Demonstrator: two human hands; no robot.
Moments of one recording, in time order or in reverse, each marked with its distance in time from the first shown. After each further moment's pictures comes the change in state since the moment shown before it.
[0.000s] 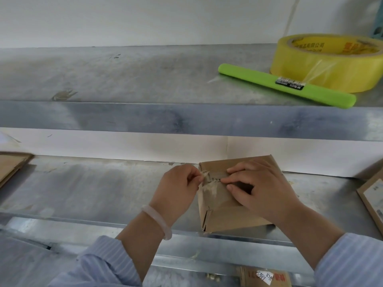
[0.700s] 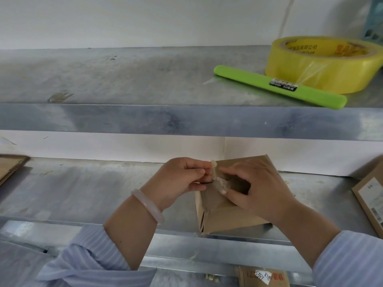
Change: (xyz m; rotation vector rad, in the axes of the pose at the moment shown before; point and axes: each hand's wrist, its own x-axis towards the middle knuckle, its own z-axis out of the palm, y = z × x) left_hand 0.015 0.027 -0.023 -0.824 -0.329 -0.332; right_hand 0.000 -0.003 -0.003 -0.017 -0.014 0.022
